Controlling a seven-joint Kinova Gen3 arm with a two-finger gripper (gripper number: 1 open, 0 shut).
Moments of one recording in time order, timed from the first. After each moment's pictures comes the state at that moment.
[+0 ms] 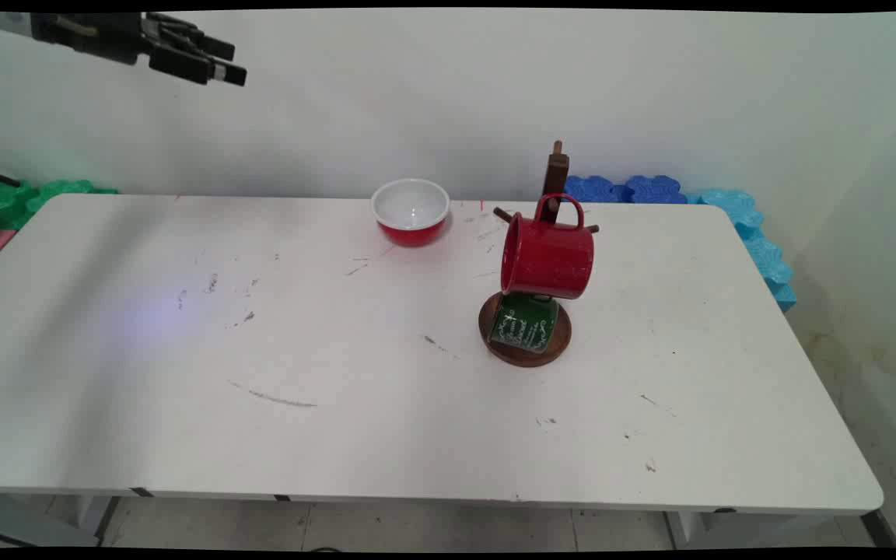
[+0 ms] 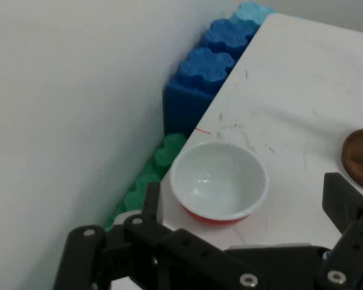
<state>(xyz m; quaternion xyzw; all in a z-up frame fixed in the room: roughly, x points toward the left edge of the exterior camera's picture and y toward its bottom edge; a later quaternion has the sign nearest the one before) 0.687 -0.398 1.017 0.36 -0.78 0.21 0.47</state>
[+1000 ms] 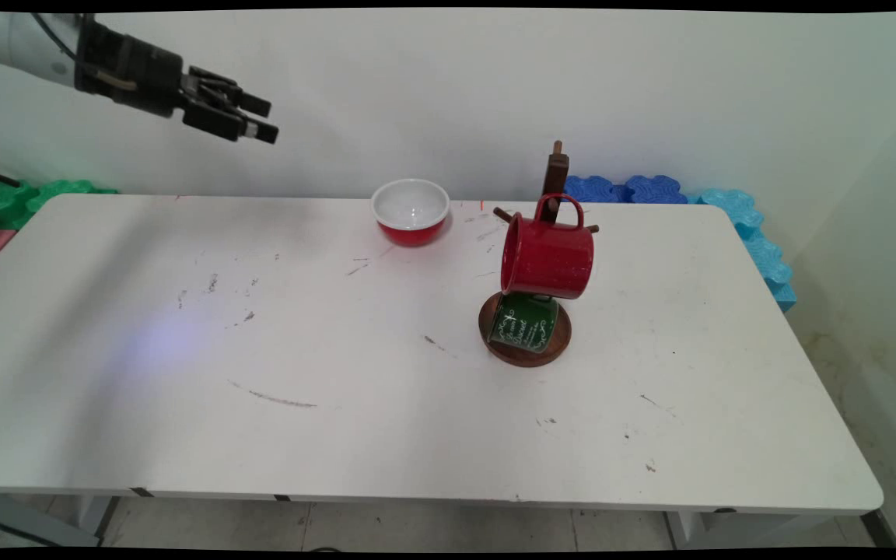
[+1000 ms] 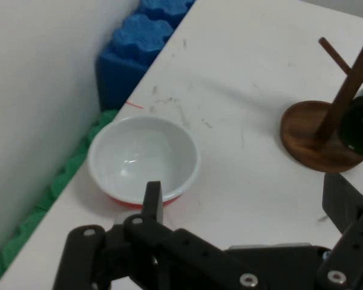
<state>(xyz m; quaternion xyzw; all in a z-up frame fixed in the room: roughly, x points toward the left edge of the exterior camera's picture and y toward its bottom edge) 0.642 -0.394 0.976 0.34 -0.80 0.14 0.47</state>
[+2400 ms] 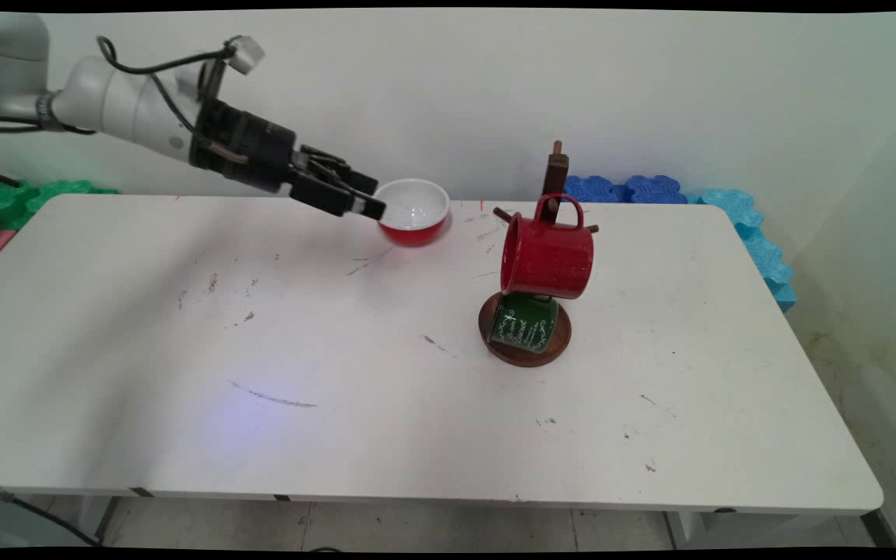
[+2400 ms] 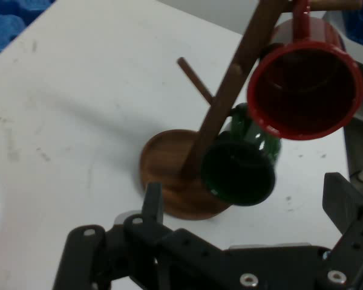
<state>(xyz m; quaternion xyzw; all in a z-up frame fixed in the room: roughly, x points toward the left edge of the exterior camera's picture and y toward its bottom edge) 0.503 -0.390 0.924 0.34 -0.79 0.03 0.51</state>
